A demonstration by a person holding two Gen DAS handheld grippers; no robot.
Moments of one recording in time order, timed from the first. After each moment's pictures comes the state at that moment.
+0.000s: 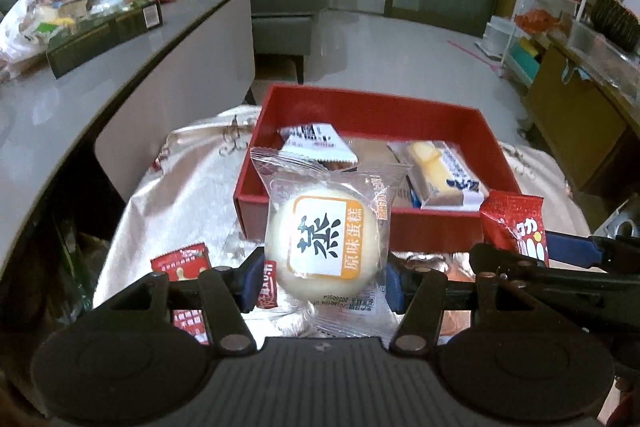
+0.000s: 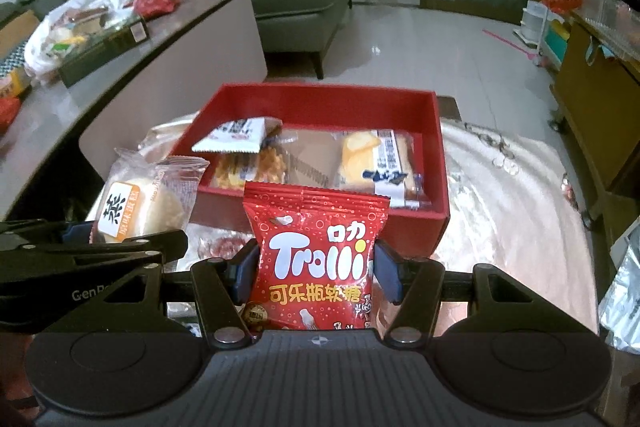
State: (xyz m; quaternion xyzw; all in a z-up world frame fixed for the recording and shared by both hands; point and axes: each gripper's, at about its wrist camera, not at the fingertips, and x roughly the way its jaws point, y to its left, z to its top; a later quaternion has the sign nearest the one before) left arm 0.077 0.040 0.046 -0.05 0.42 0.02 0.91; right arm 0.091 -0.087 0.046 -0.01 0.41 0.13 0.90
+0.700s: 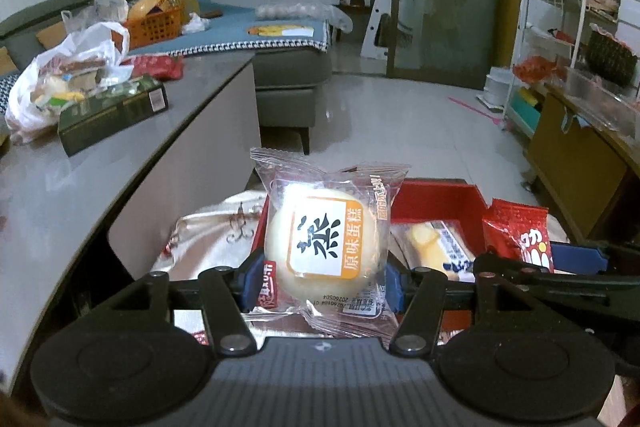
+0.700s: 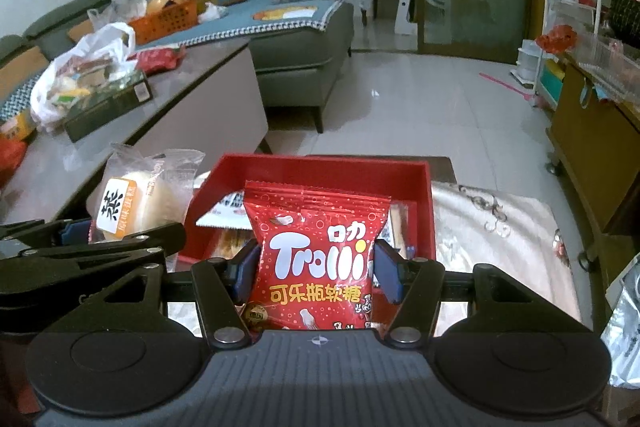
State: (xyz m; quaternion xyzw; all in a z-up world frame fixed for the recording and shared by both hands) left arm 0.091 0.033 0.082 -0.02 0.33 0.04 0.94; right arm 0.105 -0.094 0.078 0.01 0.34 0.13 0.93
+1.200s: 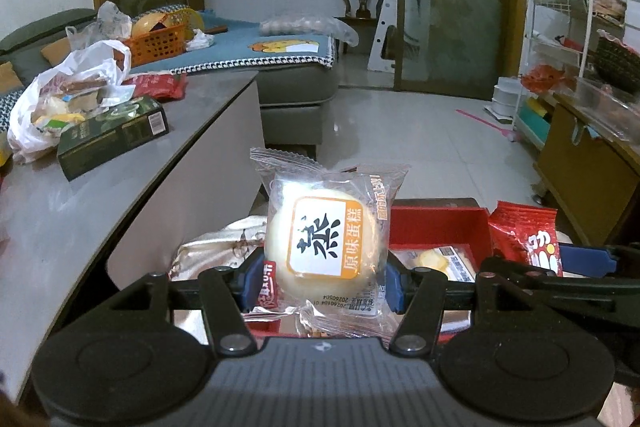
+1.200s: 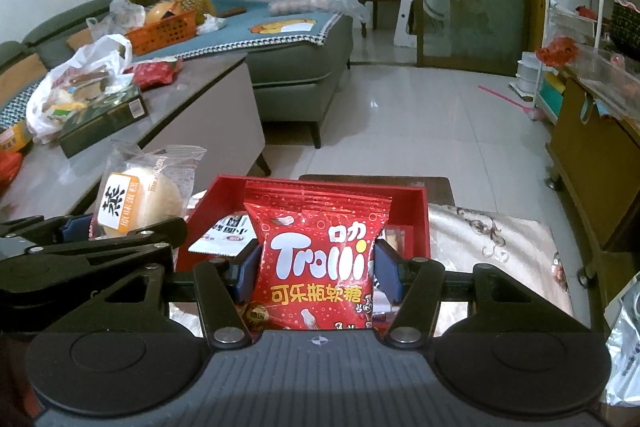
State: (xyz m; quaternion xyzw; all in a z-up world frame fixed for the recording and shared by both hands) left arm 0.115 0.027 0.086 -0.01 0.31 0.06 0.95; right arm 0.124 -0.092 0.084 0.00 0.33 0.13 0.94
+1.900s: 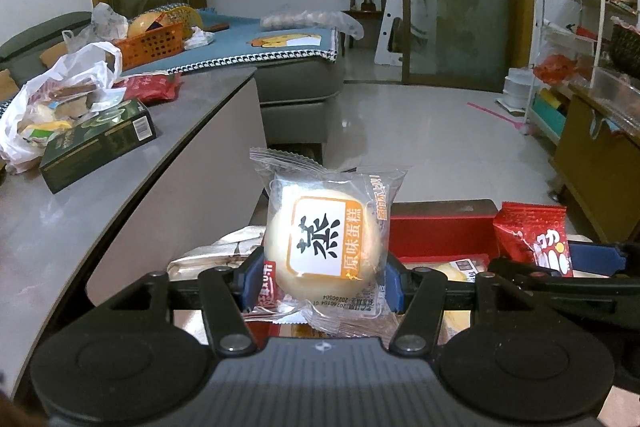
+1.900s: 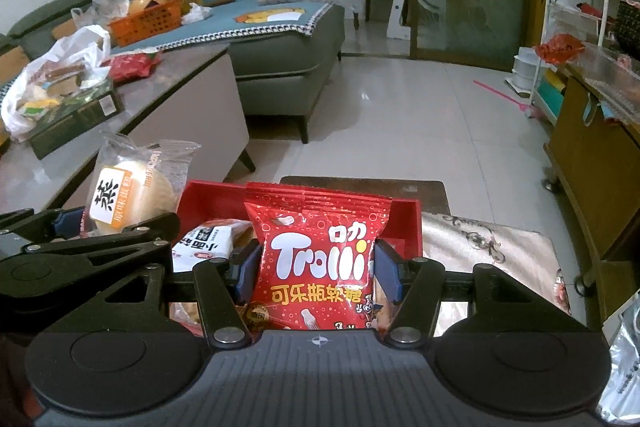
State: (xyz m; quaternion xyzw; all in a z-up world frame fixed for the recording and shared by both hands) left arm 0.160 0.019 0.069 0.00 0.32 0.07 0.94; right arm 0.167 -0.092 0.069 -0.01 0.35 0.11 0.93
